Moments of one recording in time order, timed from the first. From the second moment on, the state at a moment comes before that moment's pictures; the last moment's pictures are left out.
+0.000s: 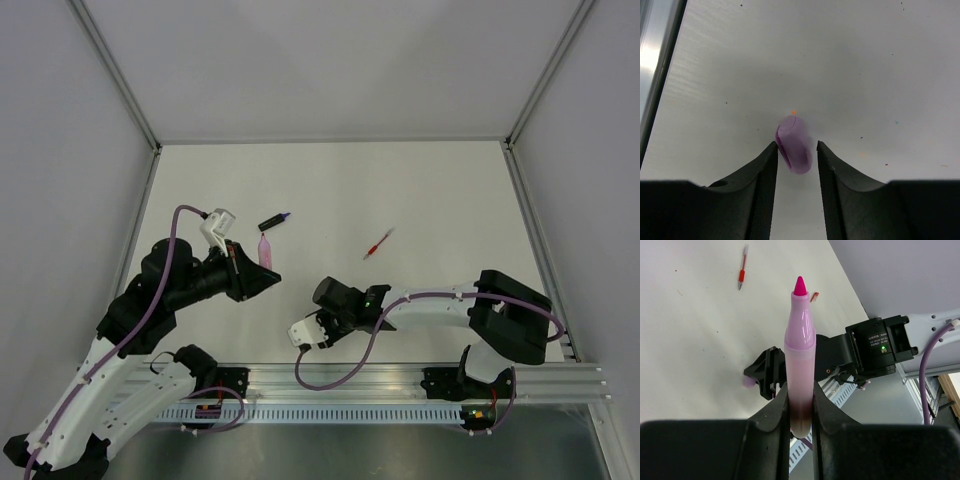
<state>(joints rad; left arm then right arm) -0.59 0.62 0.94 -0.65 0.35 -0.57 1.17 1.61 0.82 -0.24 -0.13 -0.90</state>
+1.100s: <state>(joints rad) -0.59 0.64 0.72 -0.46 0.26 -0.58 1.02 1.47 0.85 -0.23 -0.09 -0.38</state>
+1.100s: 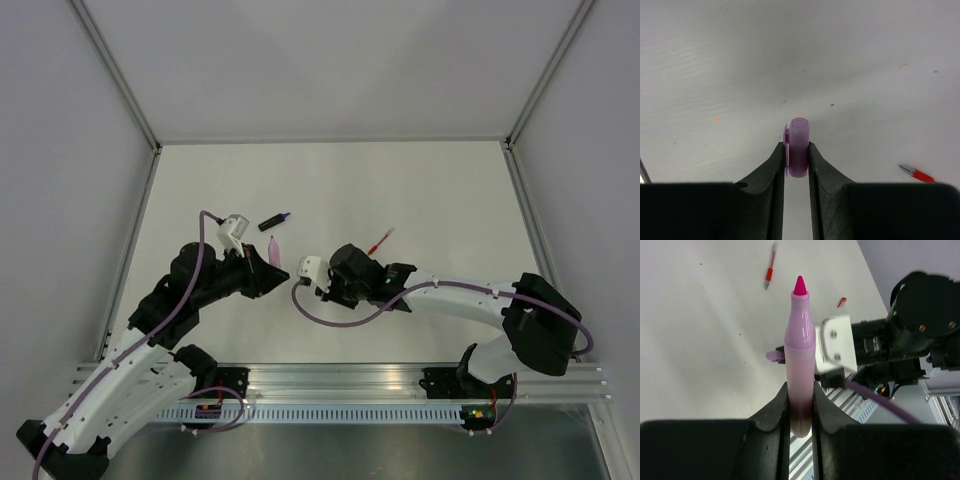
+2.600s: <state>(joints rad) -0.61 0.78 0.51 0.49 0.85 -0.75 0.72 1.06 0.75 0.75 -0.31 0.74</state>
